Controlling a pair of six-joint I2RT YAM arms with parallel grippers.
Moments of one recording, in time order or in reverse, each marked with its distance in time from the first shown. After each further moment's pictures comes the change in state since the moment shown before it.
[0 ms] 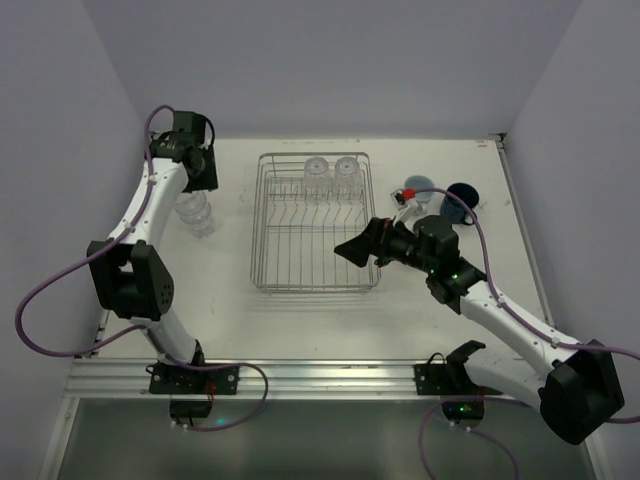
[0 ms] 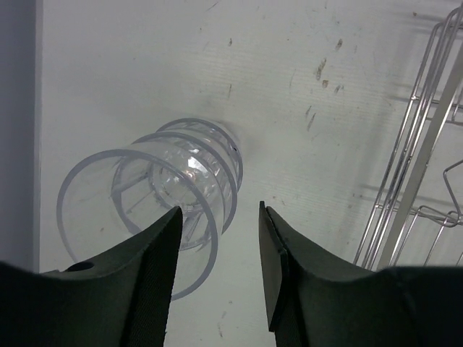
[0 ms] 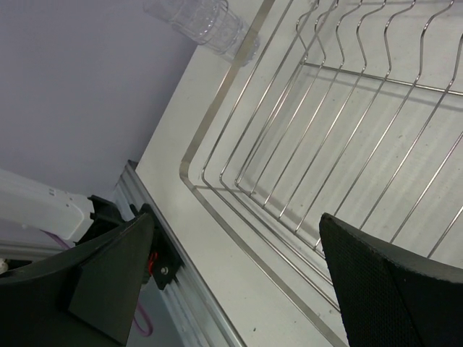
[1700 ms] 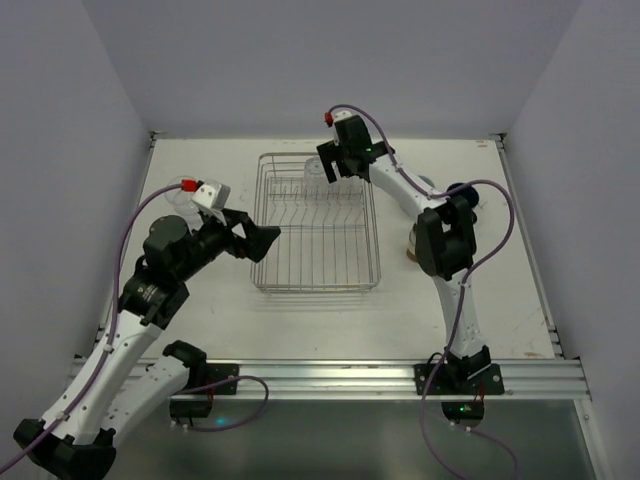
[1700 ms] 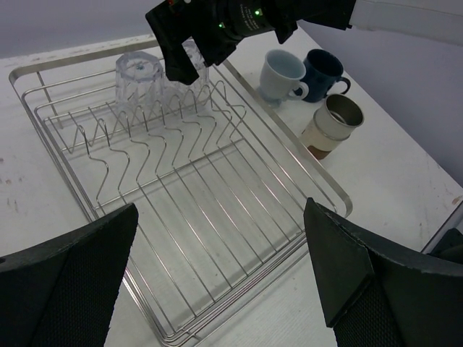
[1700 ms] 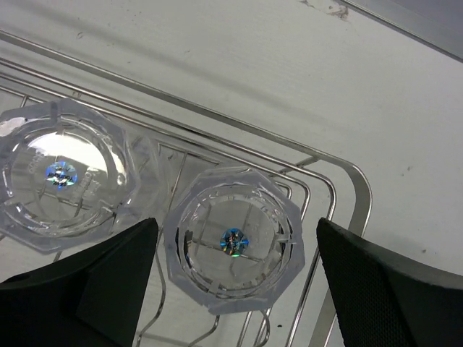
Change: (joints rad) left arm -0.343 -1.014 -0.839 0.683 0.510 -0.064; right arm -0.050 1.229 1.415 -0.697 0.652 -0.708
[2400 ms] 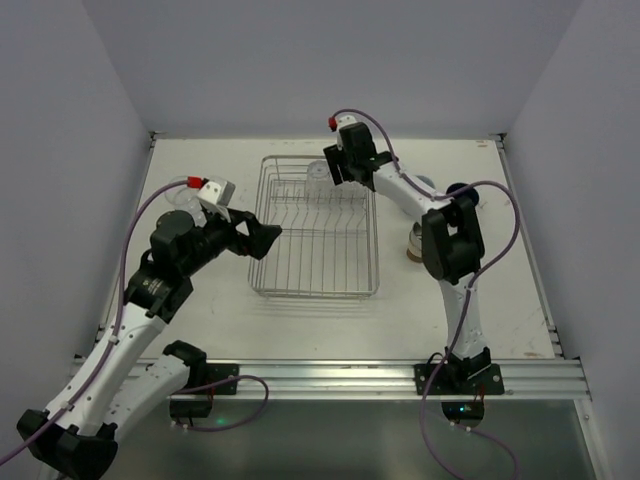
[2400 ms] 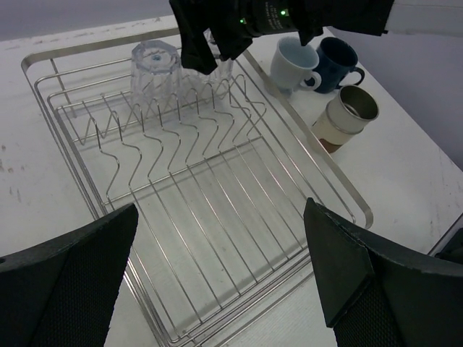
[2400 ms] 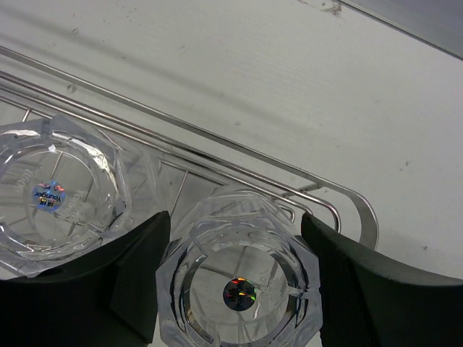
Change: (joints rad) left arm 0.009 0.049 0.000 0.000 -0.009 0.007; right arm -0.007 -0.046 -0.148 0.168 0.000 -0.015
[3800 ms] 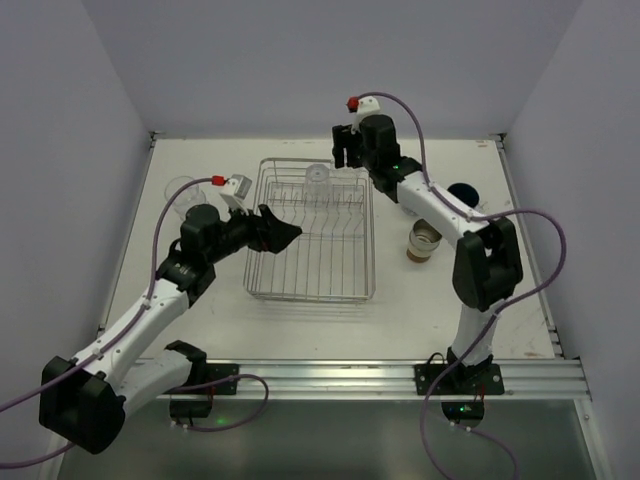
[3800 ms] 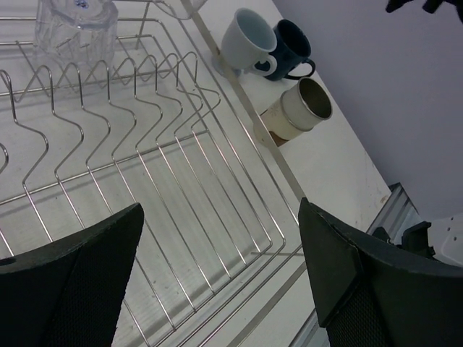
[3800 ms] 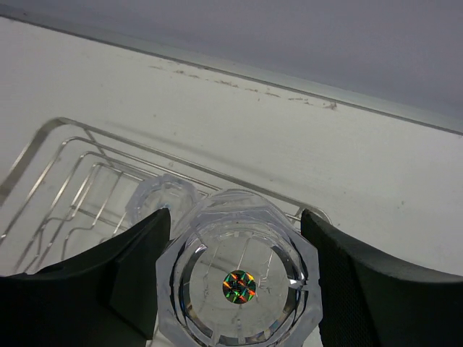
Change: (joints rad) left arm 0.001 0.211 -0.123 0.285 0.135 -0.254; right arm 0.000 -0.270 -0.244 0.262 -0.087 0.105
